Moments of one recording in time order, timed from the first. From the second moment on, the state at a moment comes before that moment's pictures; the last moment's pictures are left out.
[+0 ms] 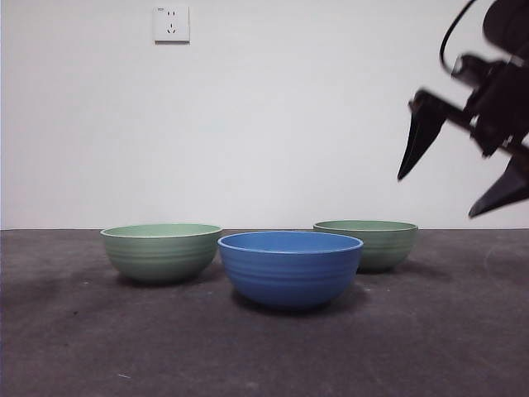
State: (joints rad) left arm -0.05 0.81 0.93 -0.95 0.60 0.11; right arm 0.09 1.60 1.06 -0.35 -0.36 0.25
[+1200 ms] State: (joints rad) left arm -0.05 0.81 0.93 -0.95 0.60 0.11; right arm 0.14 1.85 1.17 -0.24 -0.24 0.30
